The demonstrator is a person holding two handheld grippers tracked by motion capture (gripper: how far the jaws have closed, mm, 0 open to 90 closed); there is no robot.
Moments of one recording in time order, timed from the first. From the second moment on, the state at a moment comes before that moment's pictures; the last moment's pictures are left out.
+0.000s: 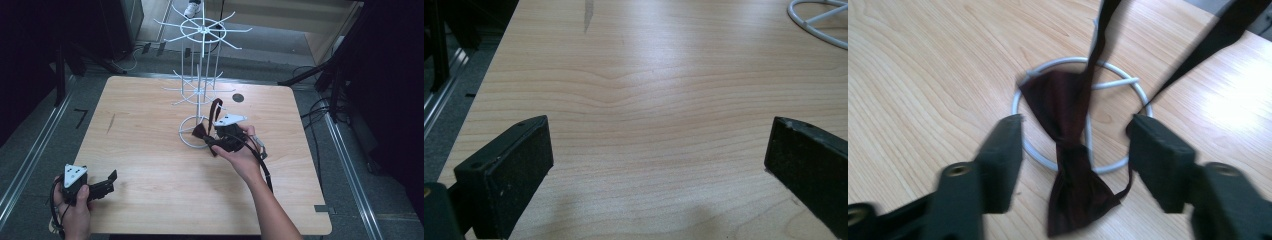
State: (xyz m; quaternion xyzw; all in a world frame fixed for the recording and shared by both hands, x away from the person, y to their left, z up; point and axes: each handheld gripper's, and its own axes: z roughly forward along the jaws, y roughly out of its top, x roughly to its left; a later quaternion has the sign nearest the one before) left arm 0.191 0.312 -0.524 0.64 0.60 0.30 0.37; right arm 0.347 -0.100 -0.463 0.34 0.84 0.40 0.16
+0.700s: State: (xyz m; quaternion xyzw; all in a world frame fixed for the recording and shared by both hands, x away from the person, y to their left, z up) left arm 0.192 0.312 -0.524 0.64 0.60 0.30 0.37; right arm 0.325 -0.149 -0.466 0.40 0.82 0.35 0.19
